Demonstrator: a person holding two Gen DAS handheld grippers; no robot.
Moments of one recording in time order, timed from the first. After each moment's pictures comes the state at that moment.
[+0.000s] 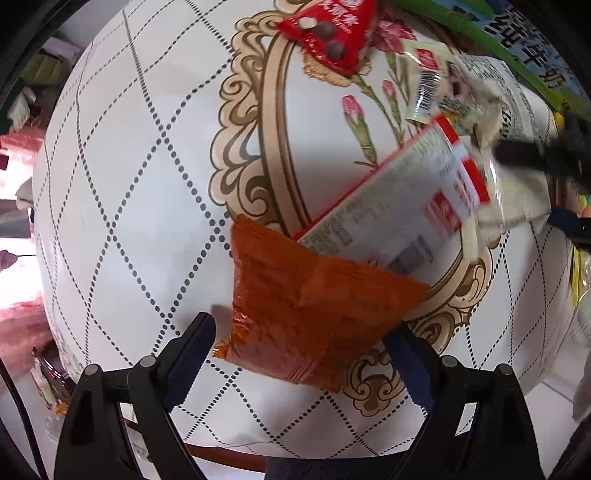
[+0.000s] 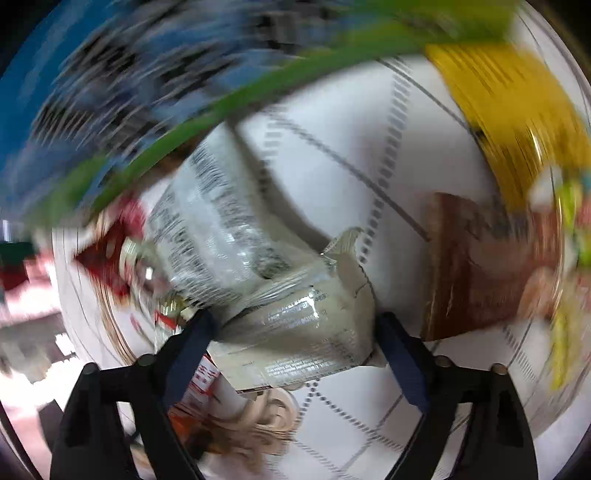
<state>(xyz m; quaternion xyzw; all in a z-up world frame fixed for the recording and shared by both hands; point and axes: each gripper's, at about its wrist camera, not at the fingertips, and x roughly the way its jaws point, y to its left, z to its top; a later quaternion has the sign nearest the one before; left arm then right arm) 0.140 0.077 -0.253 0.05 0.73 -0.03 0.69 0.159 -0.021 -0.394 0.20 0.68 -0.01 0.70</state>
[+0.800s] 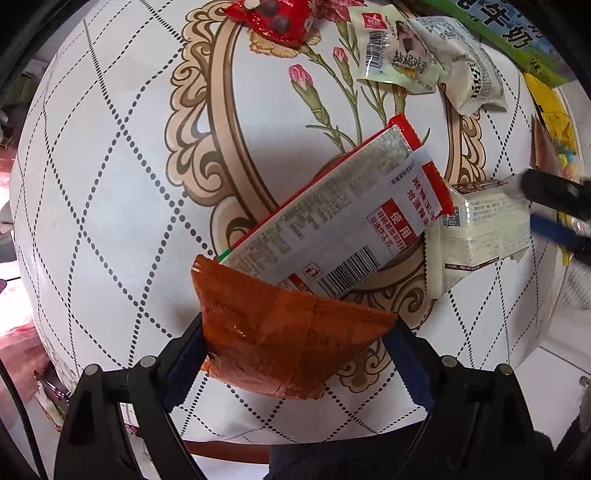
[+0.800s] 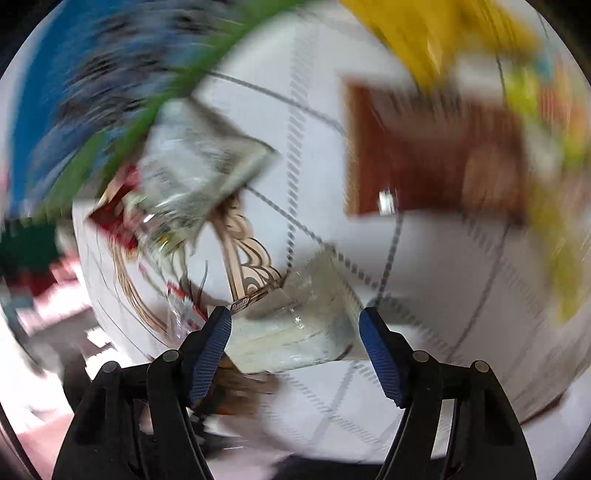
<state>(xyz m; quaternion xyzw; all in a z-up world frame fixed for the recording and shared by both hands) 0.118 0.033 -0.254 0.05 0.74 -0.09 0.66 0.101 -0.063 -0.368 0.23 0.68 0.04 0.70</state>
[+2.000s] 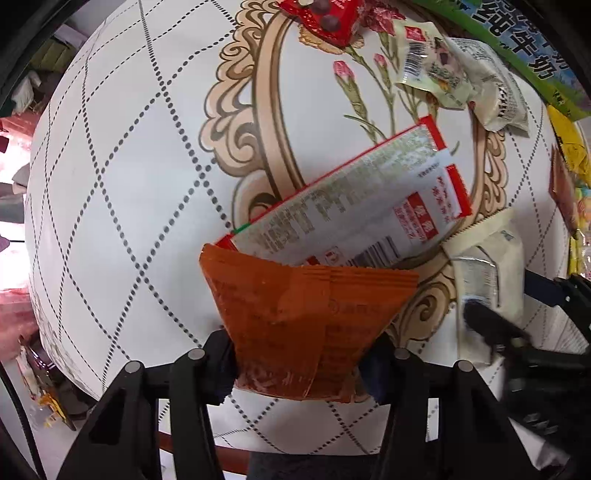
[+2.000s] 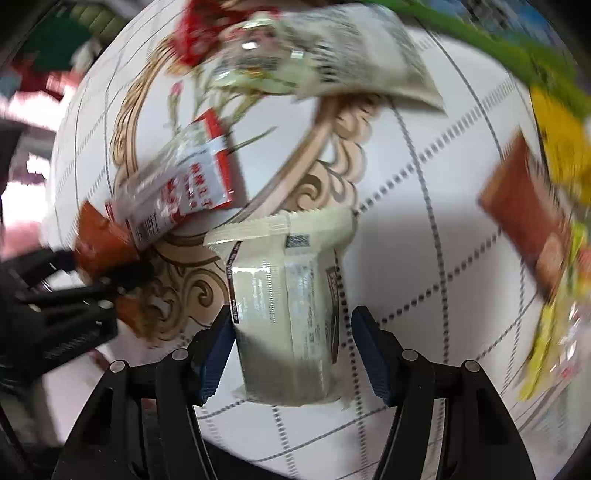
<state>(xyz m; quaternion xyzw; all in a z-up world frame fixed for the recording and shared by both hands) 0.072 0.052 -0.274 0.00 0.73 -0.03 0.69 0.083 0.038 -0.412 -0.03 0.70 0.14 0.70</state>
